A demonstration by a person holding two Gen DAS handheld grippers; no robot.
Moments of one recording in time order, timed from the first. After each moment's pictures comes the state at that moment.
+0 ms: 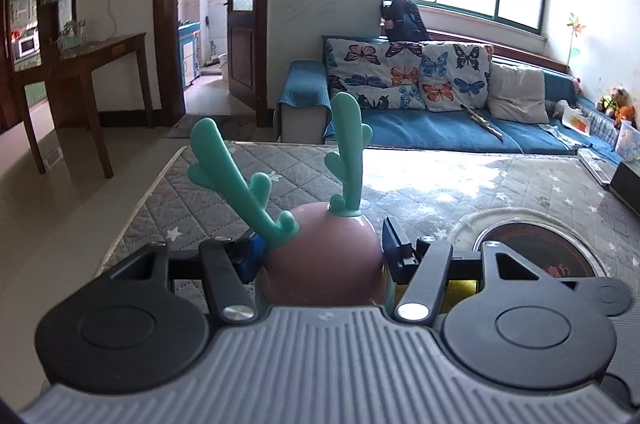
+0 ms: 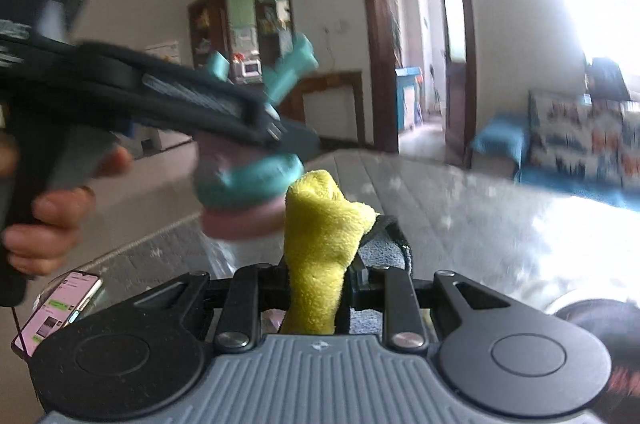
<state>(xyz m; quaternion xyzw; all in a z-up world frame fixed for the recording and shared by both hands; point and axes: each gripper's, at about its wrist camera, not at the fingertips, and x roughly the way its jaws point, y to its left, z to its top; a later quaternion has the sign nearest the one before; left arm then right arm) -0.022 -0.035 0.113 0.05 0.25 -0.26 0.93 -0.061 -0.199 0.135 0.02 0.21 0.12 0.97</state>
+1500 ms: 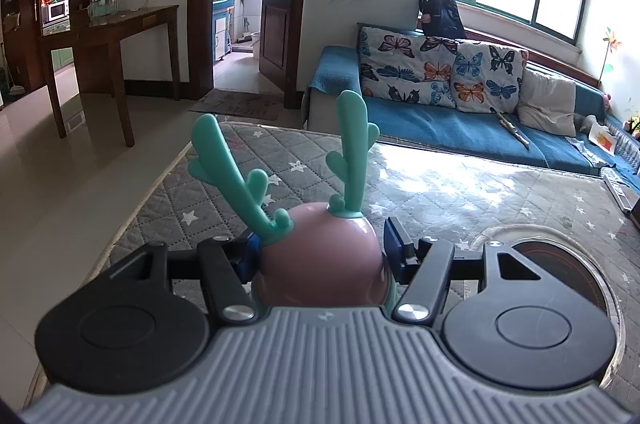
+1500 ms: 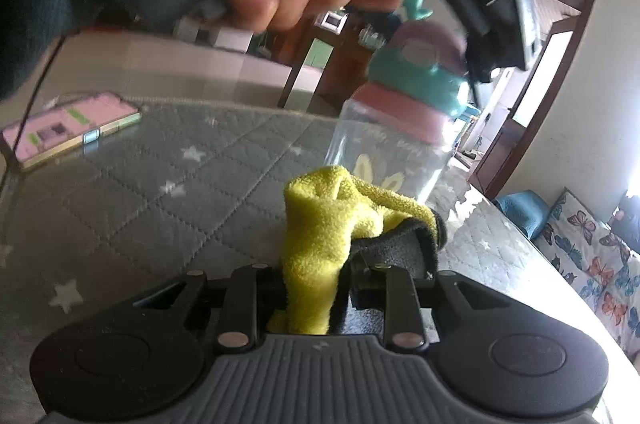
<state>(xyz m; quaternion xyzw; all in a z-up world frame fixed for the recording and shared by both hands) 0.000 -0.036 0.121 0.02 0.29 -0.22 0.93 -0.086 -0.105 0.077 -0.22 0.23 0.17 0.93</state>
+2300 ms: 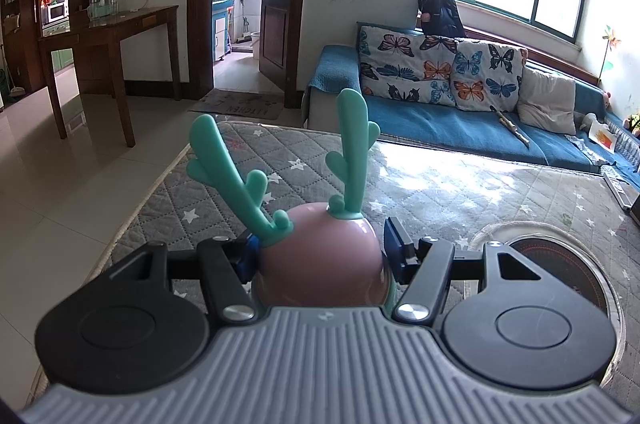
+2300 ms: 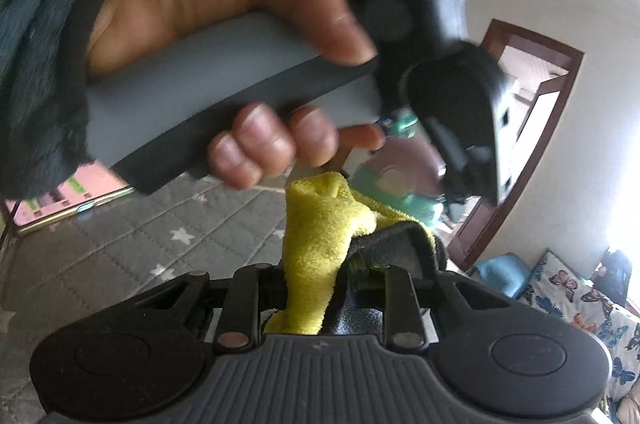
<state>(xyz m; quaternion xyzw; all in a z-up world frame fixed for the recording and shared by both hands) -0.005 -0.050 0.124 0.02 0.29 -0.22 0.93 -0.092 -0.095 0.106 -0.25 0.14 0.17 0.94</state>
